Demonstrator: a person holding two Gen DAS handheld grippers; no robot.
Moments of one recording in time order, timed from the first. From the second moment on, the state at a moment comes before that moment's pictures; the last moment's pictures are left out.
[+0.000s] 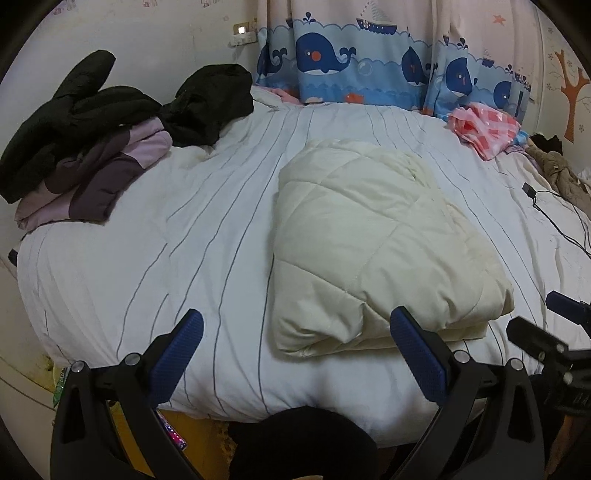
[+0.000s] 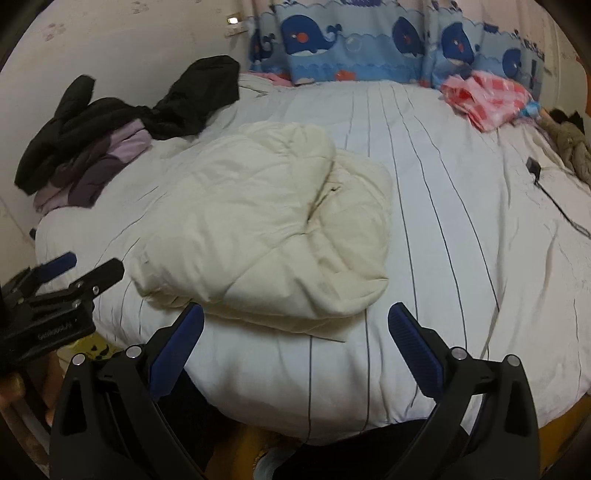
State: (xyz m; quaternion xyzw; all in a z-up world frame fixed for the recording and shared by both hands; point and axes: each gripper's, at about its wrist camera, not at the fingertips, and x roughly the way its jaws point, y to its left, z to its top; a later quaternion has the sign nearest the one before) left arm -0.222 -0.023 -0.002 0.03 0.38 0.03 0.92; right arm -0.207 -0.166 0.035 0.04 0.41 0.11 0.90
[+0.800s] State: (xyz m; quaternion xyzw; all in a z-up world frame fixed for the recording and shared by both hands) left arm -0.228 -0.018 -0.005 0.05 0.40 0.05 0.91; right arm -0.212 -0.148 0.027 0.04 0.43 0.11 0.90
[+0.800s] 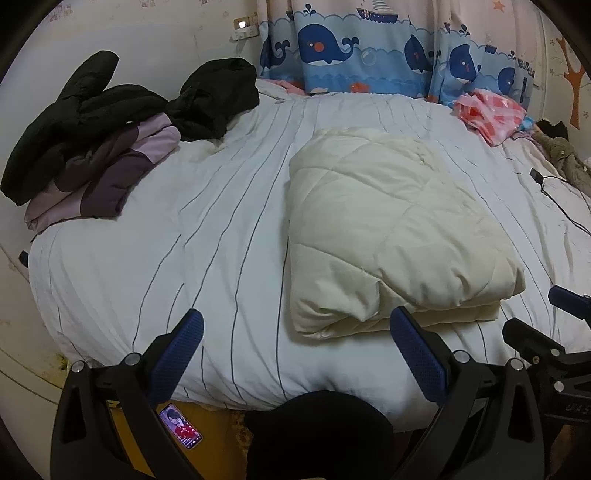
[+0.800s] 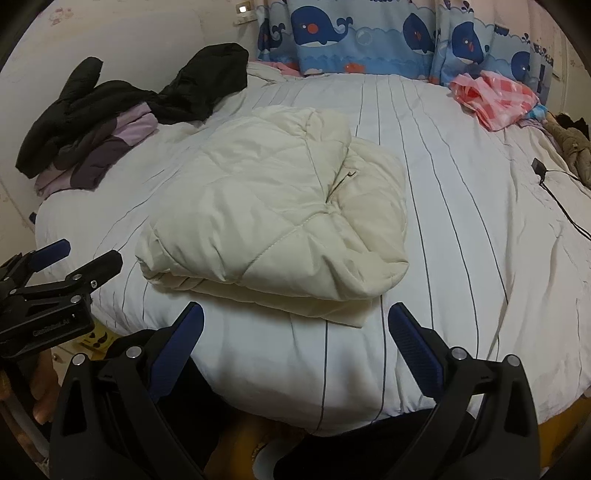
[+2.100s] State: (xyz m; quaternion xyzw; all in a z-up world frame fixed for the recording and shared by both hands) left arm -0.229 -0.022 -0.006 0.05 0.41 0.04 0.91; right arm -0.214 -0.149 0.034 0.04 0.42 0.10 0.90
